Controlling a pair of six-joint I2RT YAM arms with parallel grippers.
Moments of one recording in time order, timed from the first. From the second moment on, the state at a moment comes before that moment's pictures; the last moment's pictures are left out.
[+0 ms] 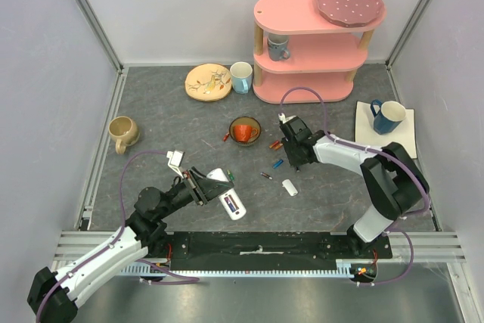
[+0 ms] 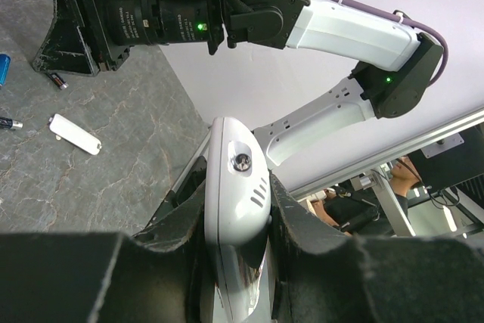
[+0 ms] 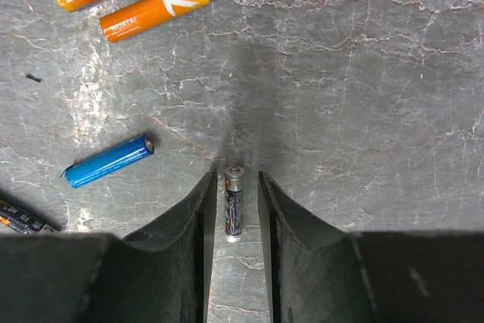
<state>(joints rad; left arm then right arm) -0.74 0.38 0.03 0.56 0.32 -1.15 0.58 1.64 0.91 -0.38 0.21 0.23</state>
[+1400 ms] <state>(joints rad) -0.74 1.34 0.03 1.23 0.37 -1.30 0.99 0.96 0.86 -0.41 0.12 0.36</state>
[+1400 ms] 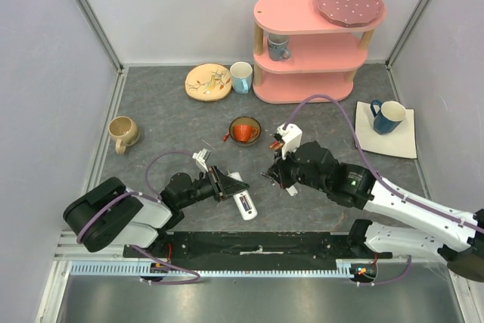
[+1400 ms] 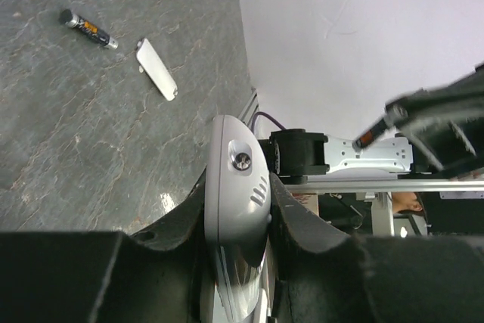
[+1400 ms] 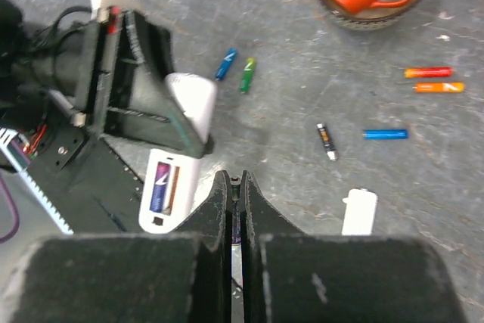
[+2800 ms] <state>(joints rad) -0.74 1.24 0.05 1.29 0.34 -1.32 1.42 1.11 0.77 -0.09 0.60 0.38</state>
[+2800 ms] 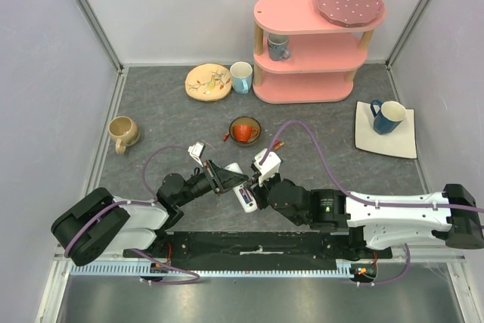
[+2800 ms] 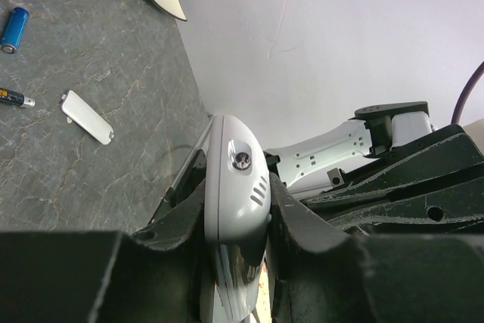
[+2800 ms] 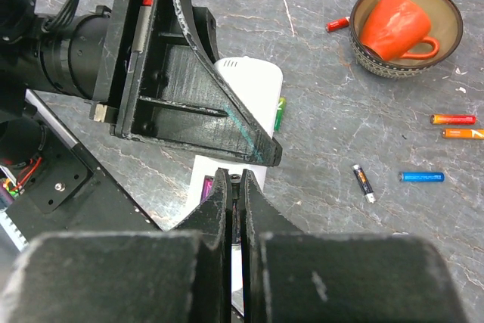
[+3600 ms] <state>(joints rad) -0.74 1.23 0.06 1.29 0.32 -1.33 1.44 1.13 0.76 -0.06 0.61 0.40</state>
